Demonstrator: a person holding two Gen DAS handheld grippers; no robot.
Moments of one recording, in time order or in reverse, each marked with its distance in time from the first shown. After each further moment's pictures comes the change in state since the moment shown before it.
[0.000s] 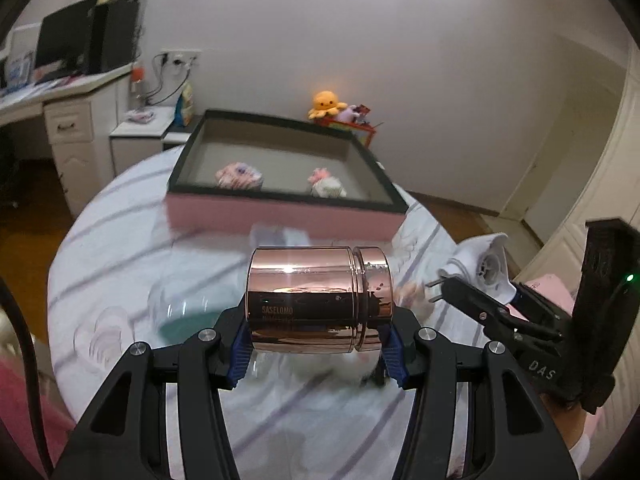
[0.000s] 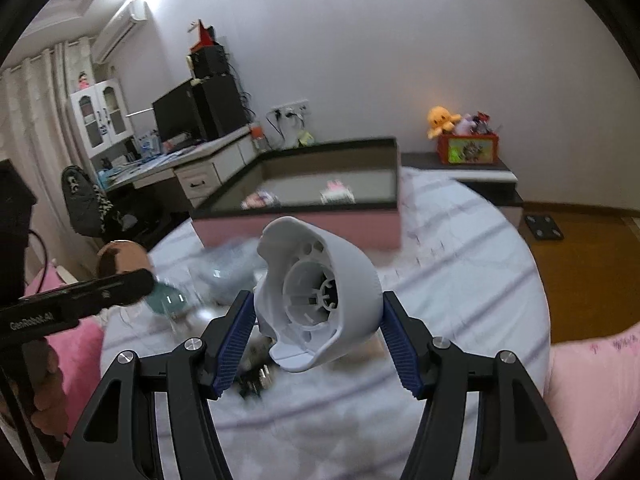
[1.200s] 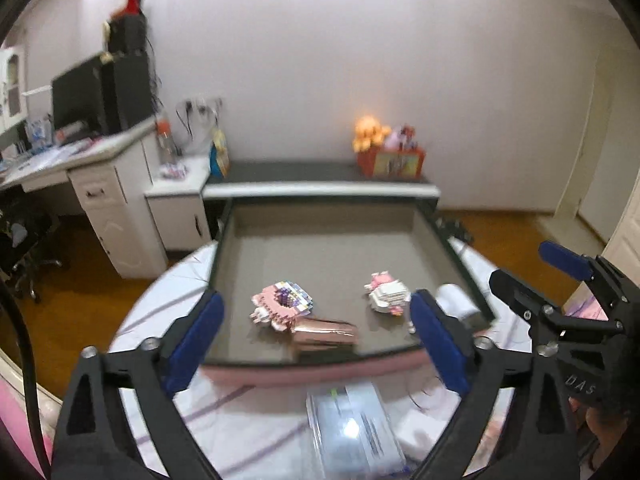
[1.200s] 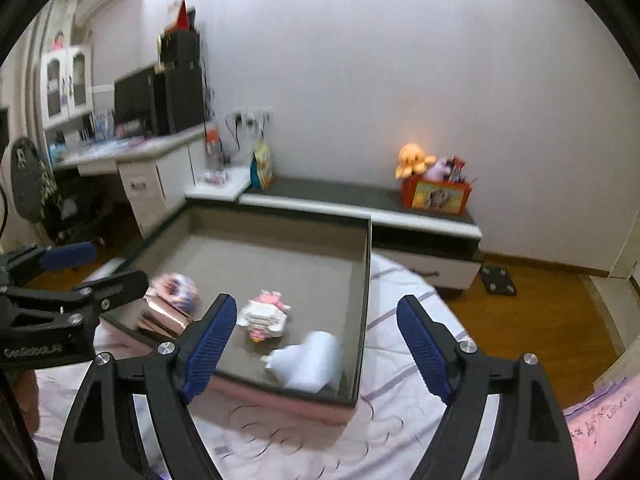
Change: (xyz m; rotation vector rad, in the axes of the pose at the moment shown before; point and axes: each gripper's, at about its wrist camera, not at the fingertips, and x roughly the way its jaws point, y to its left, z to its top) left arm 0.048 0.007 0.100 0.103 -0.107 0.218; right arm 0.074 -0.003 0.115 -0.128 -0.043 -0.221
